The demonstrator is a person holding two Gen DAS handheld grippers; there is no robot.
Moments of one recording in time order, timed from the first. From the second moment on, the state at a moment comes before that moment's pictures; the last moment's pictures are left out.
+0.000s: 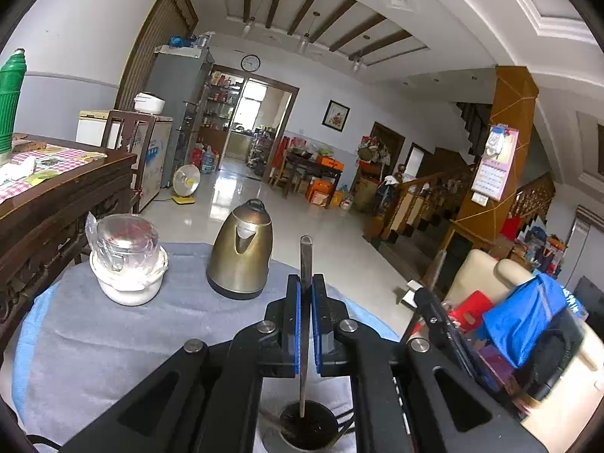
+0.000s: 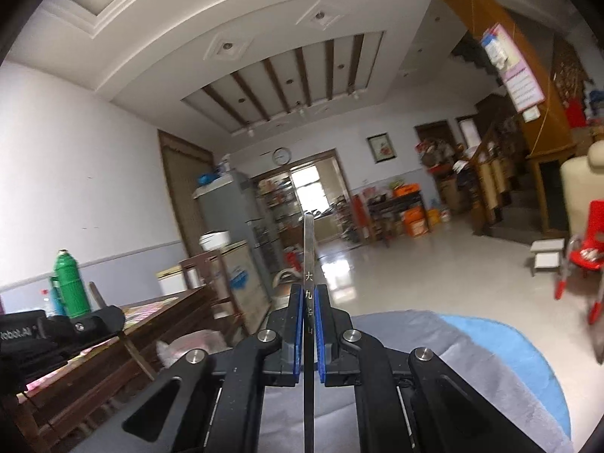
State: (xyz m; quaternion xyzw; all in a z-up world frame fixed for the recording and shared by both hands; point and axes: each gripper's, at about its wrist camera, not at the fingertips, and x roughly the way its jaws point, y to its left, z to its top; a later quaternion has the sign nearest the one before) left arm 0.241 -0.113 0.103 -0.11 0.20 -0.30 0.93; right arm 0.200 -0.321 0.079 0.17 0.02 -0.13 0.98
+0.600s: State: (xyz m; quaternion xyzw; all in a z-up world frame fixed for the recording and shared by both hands) left arm 0.245 -0.119 0.078 -0.07 0.25 -0.30 0.92; right arm 0.214 -0.305 0.049 0.16 0.08 -0.11 0.98
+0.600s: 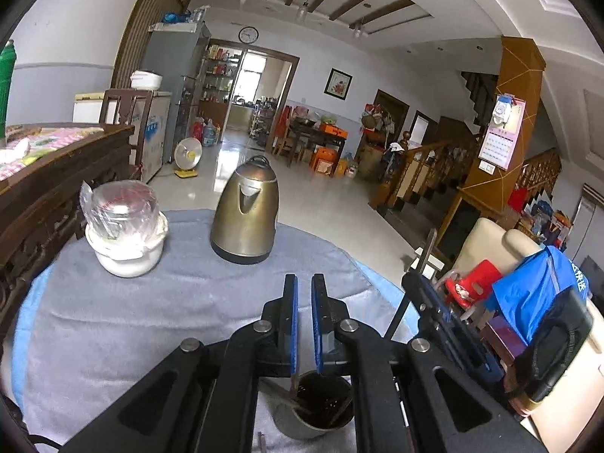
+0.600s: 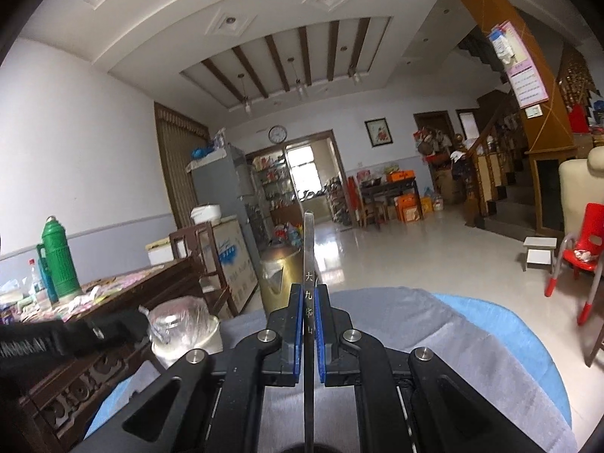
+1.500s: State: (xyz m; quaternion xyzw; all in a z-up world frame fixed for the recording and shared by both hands) left arm 0.202 -0.048 0.047 0.00 0.28 -0.18 0.94; right arm 0.161 -0.279 0.031 0.11 0.12 -0.08 0.98
